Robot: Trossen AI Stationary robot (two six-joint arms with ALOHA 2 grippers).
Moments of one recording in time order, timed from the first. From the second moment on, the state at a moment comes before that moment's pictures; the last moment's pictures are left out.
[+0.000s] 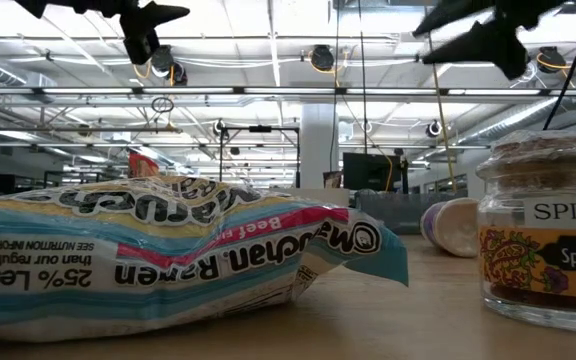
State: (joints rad) left arm 0.17 0.78 0.68 -0.06 0.32 -0.48; right arm 0.53 1.04 0.69 -0.22 0.91 0.93
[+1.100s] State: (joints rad) left arm -0.07 1.12 0.68 0.76 -0.14 -0.68; right arm 0.33 1.00 0.69 -0.38 0.46 0.68
